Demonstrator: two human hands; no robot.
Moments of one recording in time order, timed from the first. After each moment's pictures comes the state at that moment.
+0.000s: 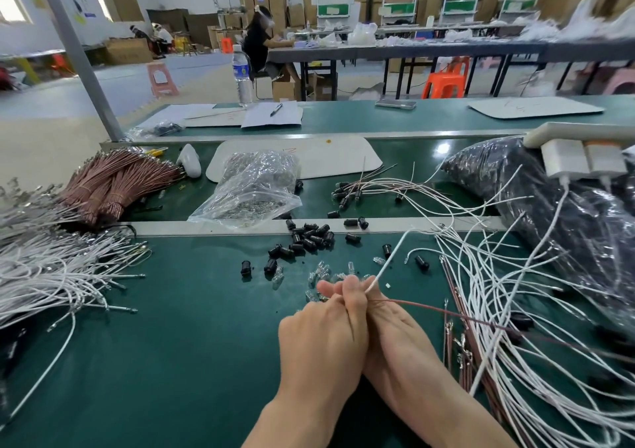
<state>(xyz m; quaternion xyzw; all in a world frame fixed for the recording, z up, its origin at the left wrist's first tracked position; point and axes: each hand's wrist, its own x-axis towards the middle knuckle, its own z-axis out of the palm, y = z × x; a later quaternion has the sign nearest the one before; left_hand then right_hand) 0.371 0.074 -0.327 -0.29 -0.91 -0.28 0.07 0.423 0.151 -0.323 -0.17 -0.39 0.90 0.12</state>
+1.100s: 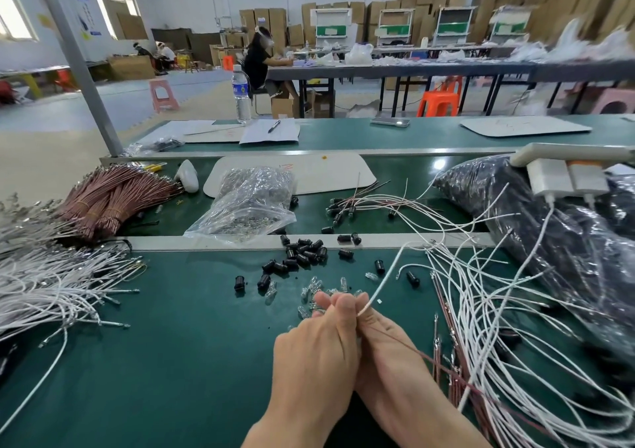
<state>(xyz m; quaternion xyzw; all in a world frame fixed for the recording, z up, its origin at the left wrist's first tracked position) 0.374 0.071 -0.323 -0.33 -0.89 -0.31 0.08 0.423 0.156 -0.325 -0.15 -0.37 0.91 0.11</state>
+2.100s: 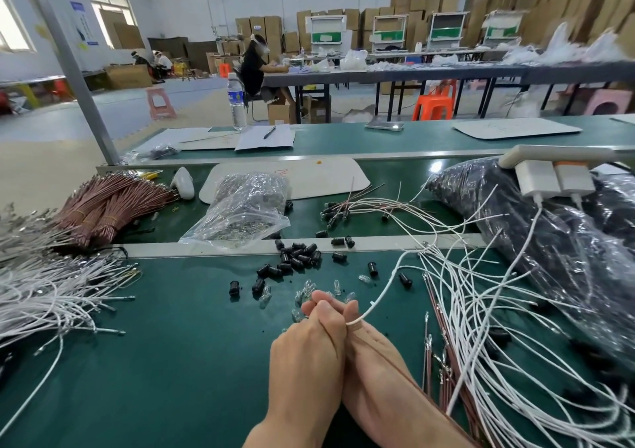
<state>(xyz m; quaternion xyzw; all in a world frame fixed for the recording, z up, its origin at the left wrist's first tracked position) 0.373 0.075 -0.331 -0.30 -0.87 -0.37 0.12 0.427 0.142 -0.323 -0.14 -0.32 0.93 0.12</state>
